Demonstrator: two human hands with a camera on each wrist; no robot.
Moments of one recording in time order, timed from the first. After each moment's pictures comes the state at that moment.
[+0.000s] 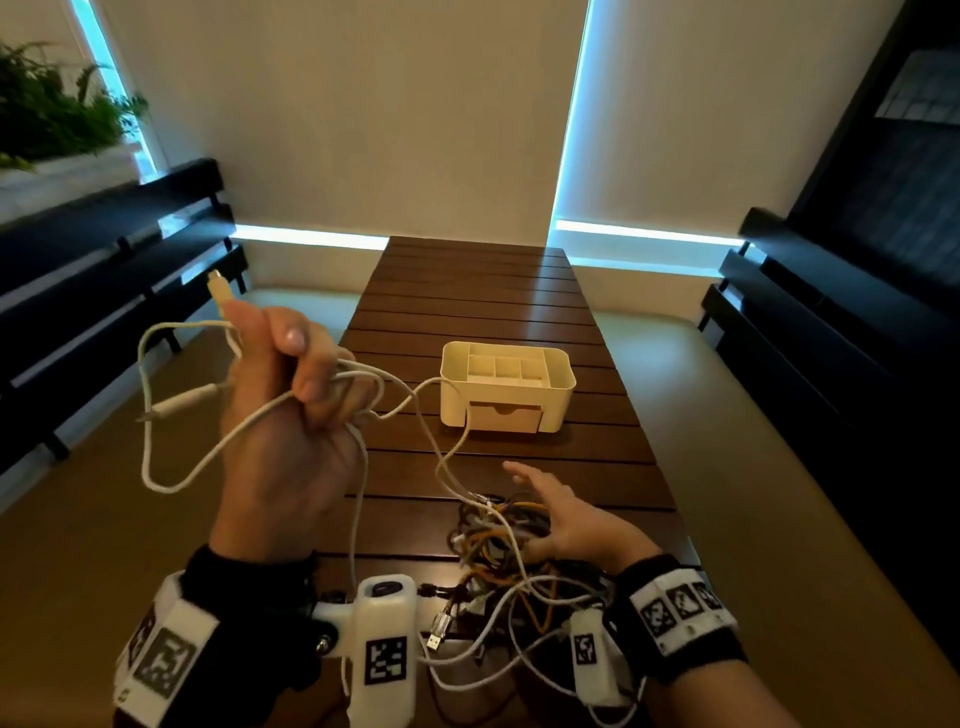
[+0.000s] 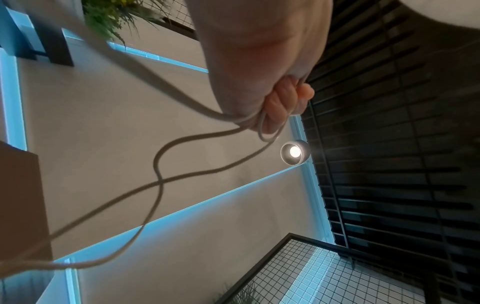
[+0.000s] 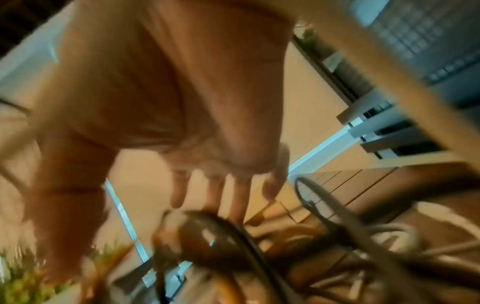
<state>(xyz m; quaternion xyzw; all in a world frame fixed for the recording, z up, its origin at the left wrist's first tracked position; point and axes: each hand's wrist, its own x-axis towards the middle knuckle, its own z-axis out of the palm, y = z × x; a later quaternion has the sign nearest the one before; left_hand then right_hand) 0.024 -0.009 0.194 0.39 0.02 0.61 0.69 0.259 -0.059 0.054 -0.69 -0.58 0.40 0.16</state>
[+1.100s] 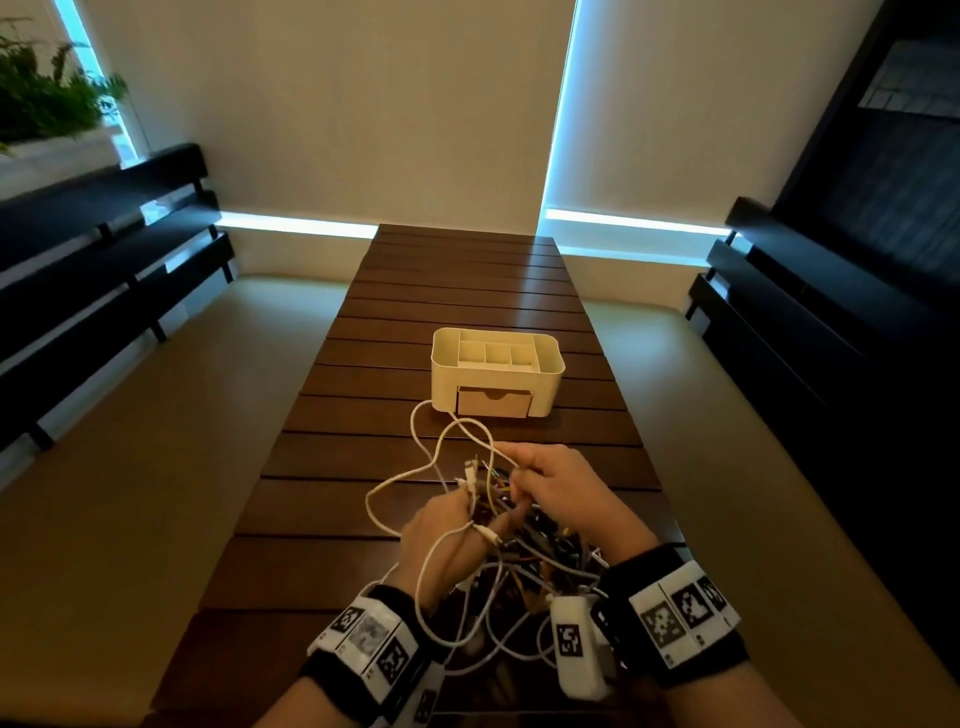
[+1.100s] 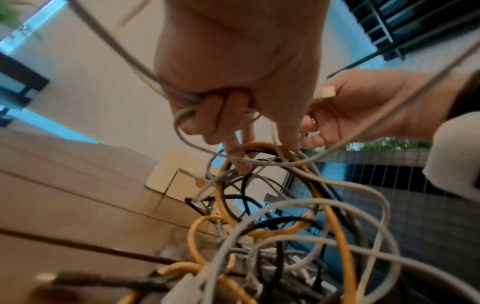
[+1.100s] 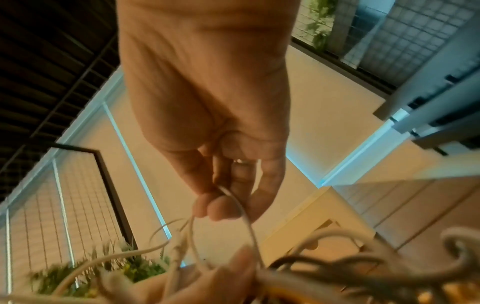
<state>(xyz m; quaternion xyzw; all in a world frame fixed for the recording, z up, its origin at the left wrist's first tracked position) 0.092 -0.024 0.033 0.80 0.45 0.13 0.37 0.228 -0.076 0.095 -0.69 -0.55 0.34 0.32</state>
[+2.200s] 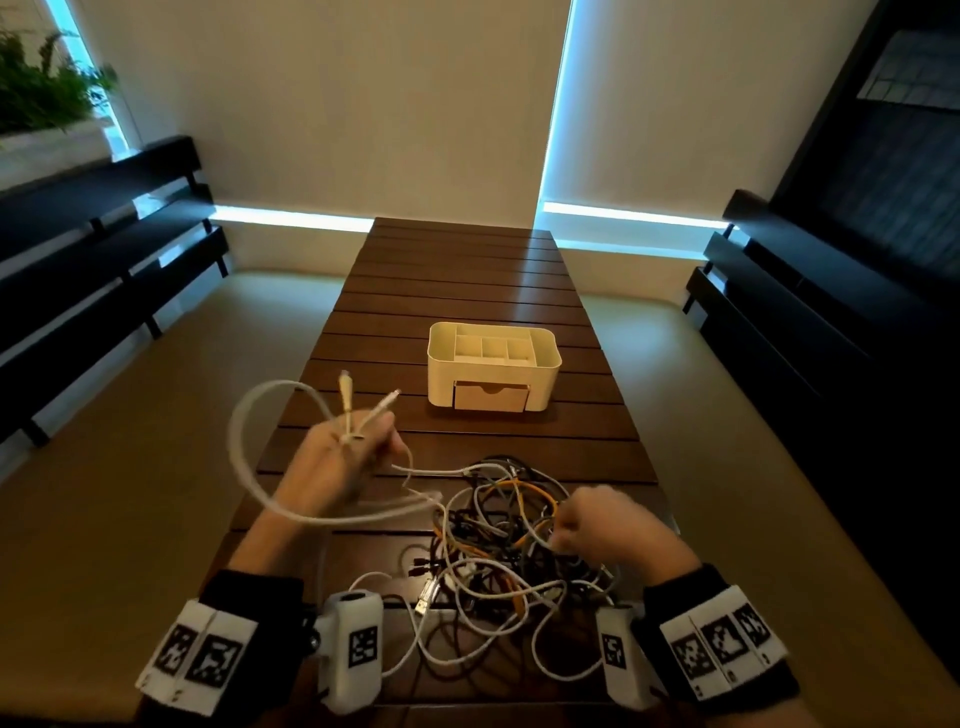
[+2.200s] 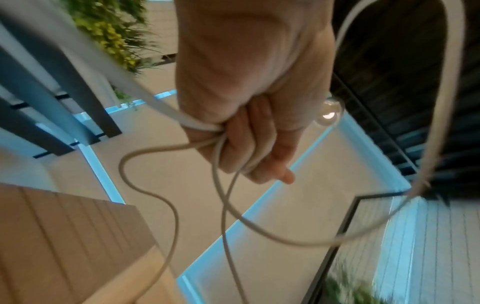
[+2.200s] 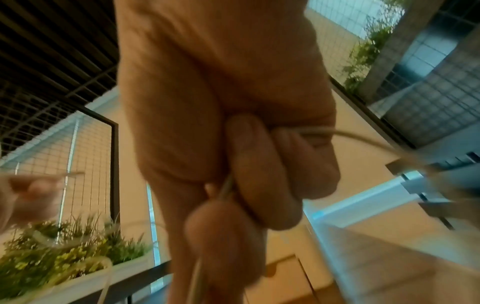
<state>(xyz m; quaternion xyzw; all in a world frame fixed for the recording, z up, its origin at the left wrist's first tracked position) 0.024 0.002 0.114 0.67 0.41 0.34 0.52 0.251 -0.105 0.092 -0.77 -0.56 0.30 -0.06</state>
